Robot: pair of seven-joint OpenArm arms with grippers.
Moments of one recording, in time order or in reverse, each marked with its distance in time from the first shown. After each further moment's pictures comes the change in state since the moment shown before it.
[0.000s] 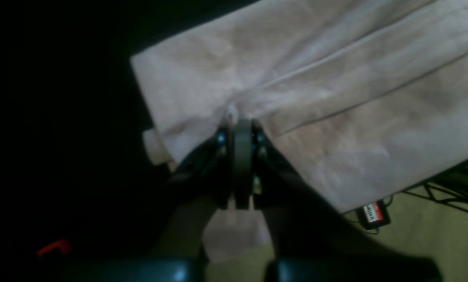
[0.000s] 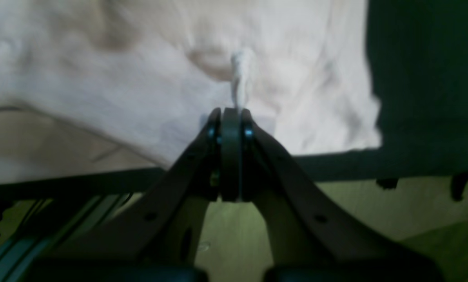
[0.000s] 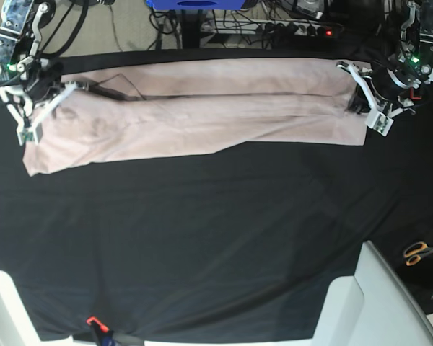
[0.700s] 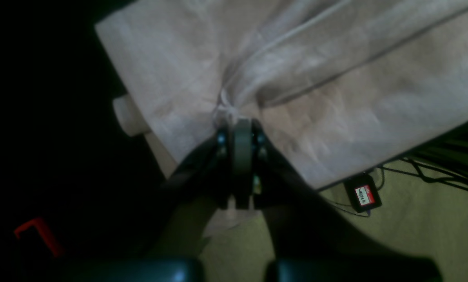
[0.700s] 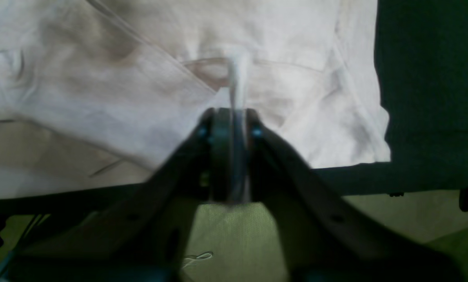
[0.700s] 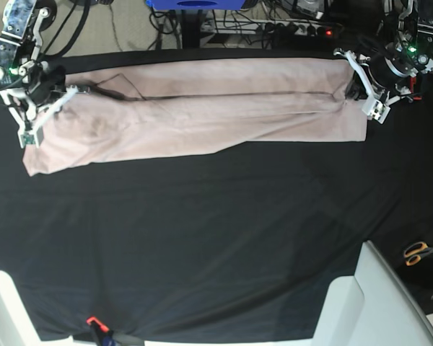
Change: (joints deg) left arm 3.2 -0.4 0.4 0.1 0.0 0.0 0.0; right arm 2.0 0.1 0.3 -2.7 0.1 -1.3 2.1
